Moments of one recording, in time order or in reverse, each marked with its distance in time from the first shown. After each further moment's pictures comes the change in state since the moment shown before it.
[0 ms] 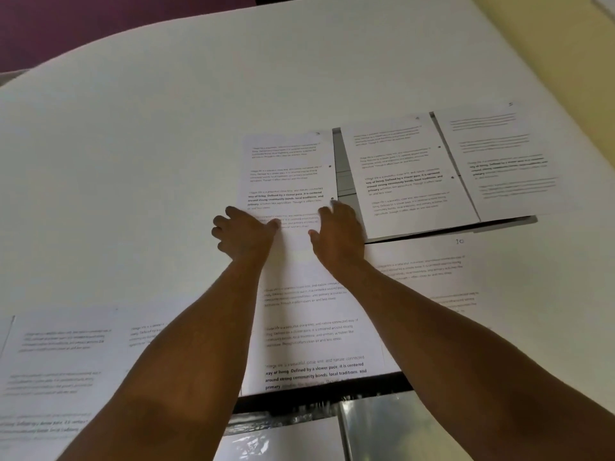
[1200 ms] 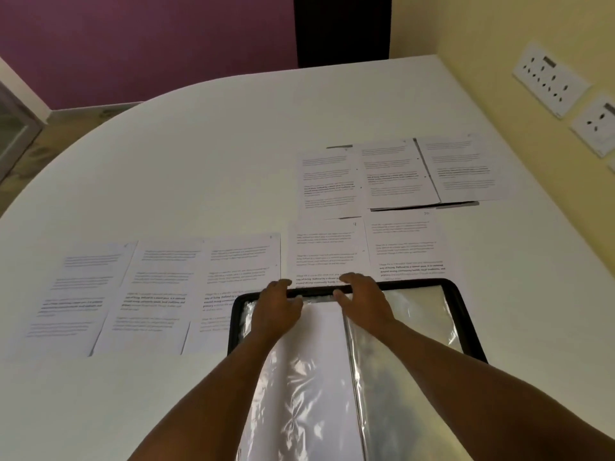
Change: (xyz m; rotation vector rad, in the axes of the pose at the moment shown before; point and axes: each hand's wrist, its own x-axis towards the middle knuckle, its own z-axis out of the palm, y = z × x) left_hand -0.252 -0.195 -0.096 -0.056 -0.284 0.419; right_hand -0.291 0.011 -0.053 0.340 -0.158 -0.054
